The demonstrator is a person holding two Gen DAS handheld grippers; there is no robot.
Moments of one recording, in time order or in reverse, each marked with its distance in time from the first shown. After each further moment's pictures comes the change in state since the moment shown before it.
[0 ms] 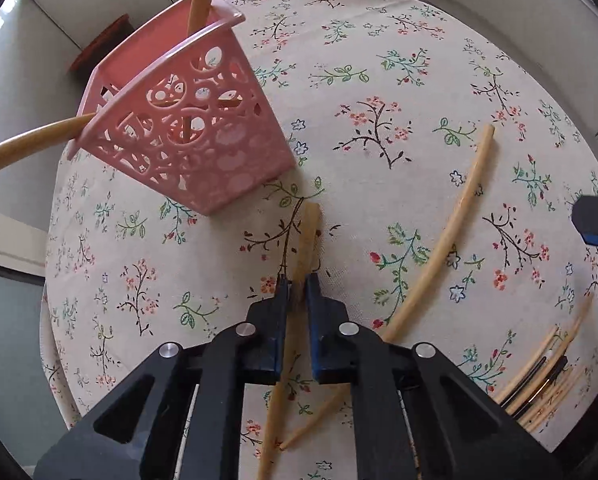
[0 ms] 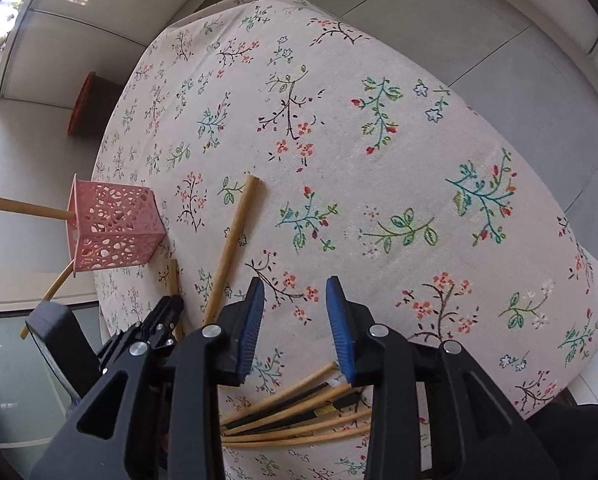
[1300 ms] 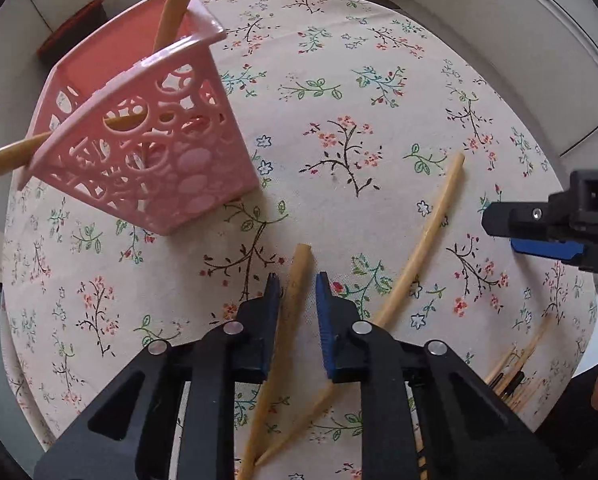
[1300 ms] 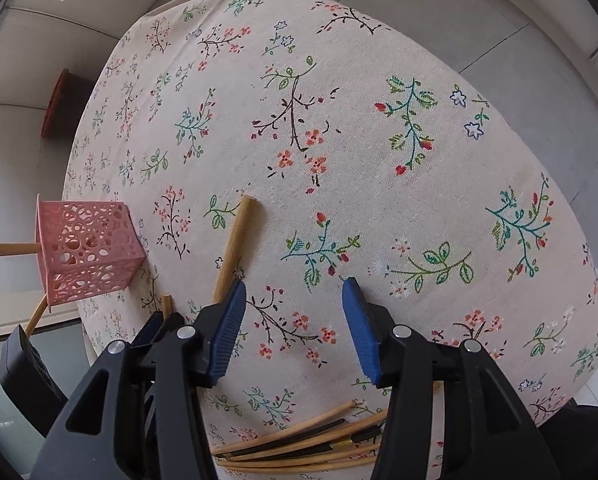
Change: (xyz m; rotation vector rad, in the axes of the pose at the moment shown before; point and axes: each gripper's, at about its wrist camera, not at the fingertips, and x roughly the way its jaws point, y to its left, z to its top) left arm -0.001 0.006 0.021 -0.022 0.017 -0.191; right arm 0.031 0.016 0.023 0.030 0.036 -0.082
